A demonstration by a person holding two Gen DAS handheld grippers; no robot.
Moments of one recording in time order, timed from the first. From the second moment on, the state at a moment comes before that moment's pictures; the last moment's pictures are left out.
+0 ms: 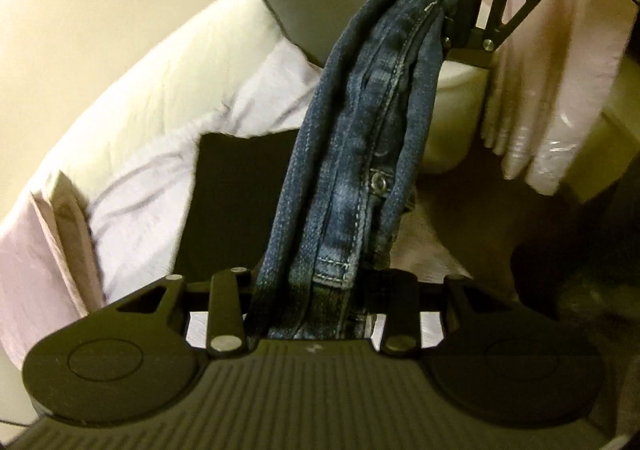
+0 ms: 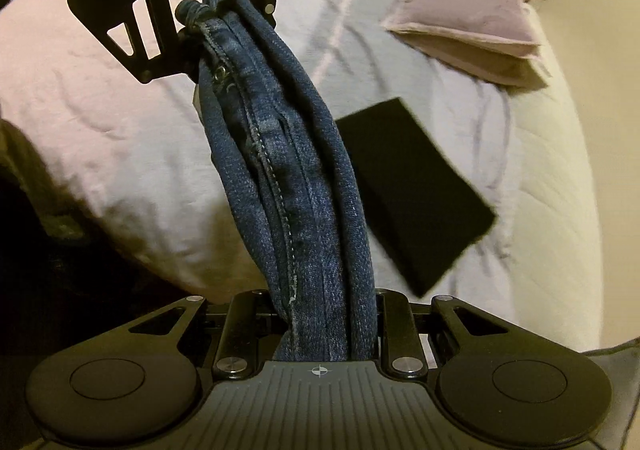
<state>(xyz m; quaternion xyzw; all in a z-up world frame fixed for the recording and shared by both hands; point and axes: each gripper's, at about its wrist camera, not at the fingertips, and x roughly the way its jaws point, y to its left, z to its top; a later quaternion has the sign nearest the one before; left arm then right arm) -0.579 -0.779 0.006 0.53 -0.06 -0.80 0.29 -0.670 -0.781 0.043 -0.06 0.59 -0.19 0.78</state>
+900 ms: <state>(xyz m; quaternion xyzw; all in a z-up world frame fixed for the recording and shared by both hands) -0.605 -0.991 -0.265 0.59 -0.10 -0.69 0.42 -0.660 -1.056 -0.235 -0.25 0.57 -0.12 0.77</state>
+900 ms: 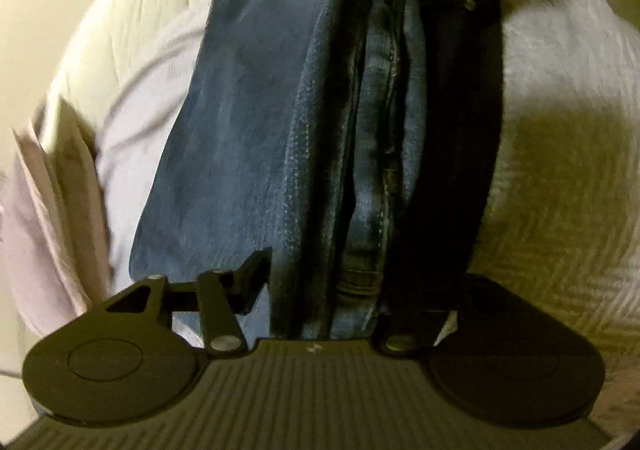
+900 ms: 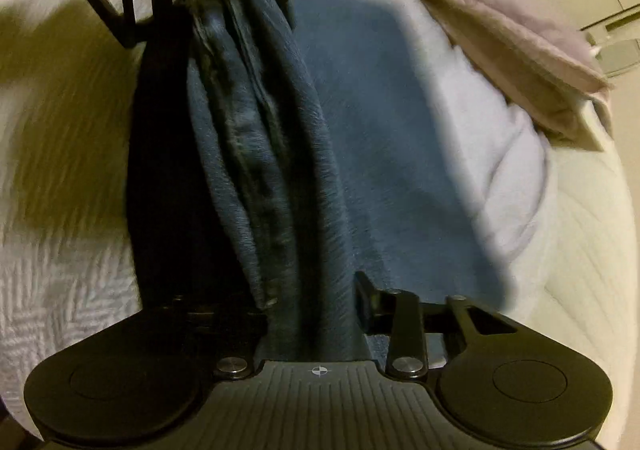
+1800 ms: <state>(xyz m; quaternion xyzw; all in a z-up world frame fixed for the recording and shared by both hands) -0.578 -0.933 -0.265 0.59 -0.16 -0.67 0.41 -0.691 -1.032 -0.241 -0.20 0.55 -0.24 0.77</state>
